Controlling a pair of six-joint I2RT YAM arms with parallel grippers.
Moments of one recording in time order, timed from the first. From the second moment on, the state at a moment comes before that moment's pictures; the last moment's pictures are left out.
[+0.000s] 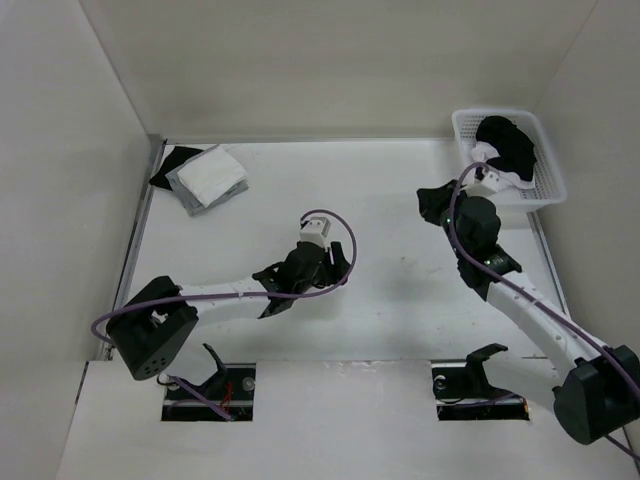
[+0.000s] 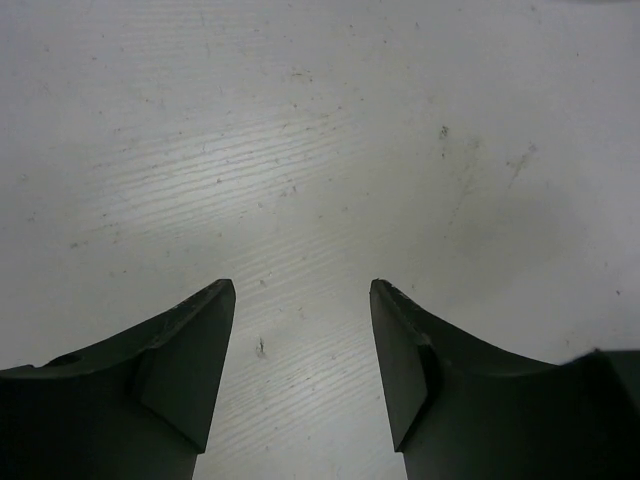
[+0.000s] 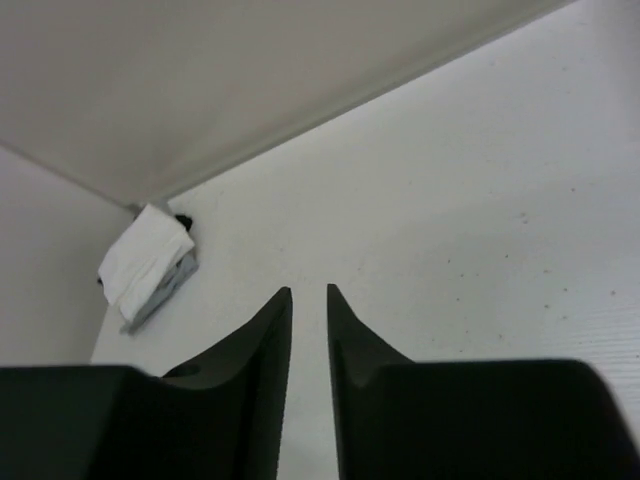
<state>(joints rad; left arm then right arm) -0.89 1.44 0.62 0.32 -0.23 -0.65 0.41 1.05 0.70 0.25 0.22 0.65</state>
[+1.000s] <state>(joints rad) -0.78 1.41 0.47 0.57 -0.17 -0.63 -0.31 2.24 1.82 -0.03 0.19 0.60</state>
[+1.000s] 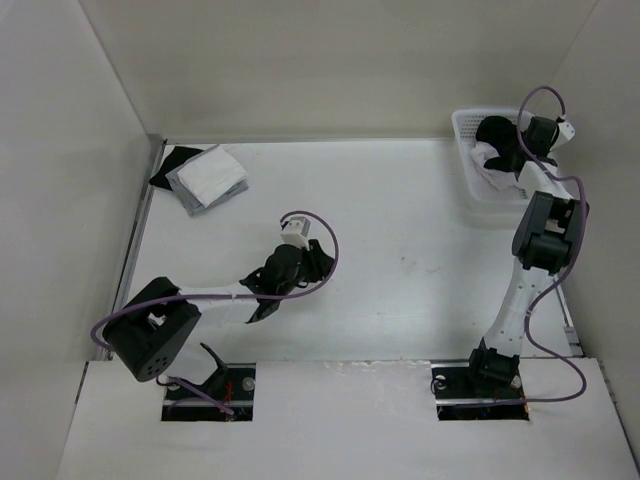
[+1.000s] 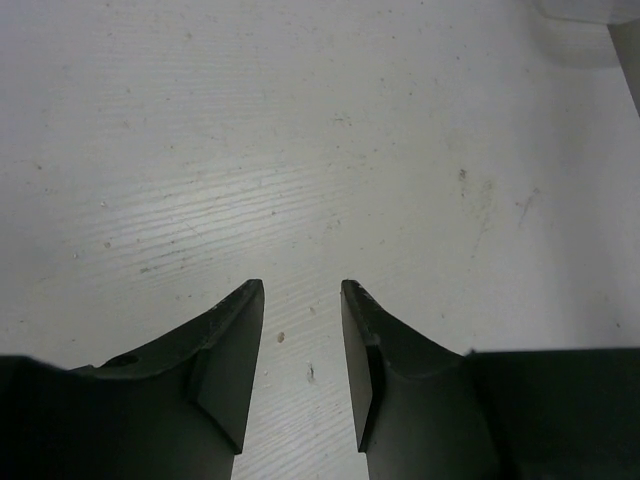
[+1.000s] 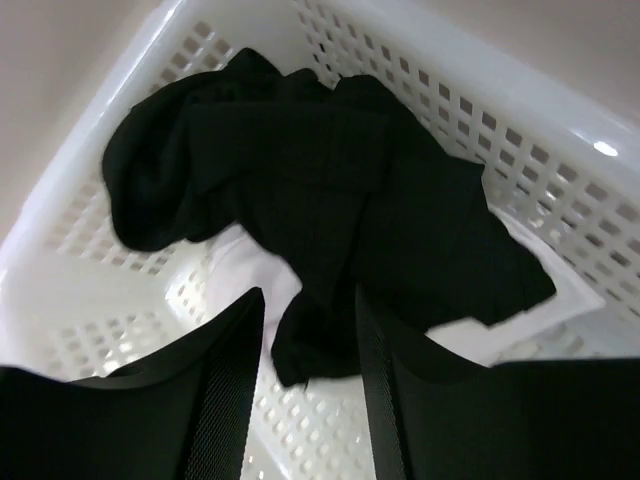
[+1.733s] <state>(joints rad) -0.71 1.46 0.44 0.66 -0.07 -0.69 -0.29 1.97 1.52 0.22 0.14 0.67</state>
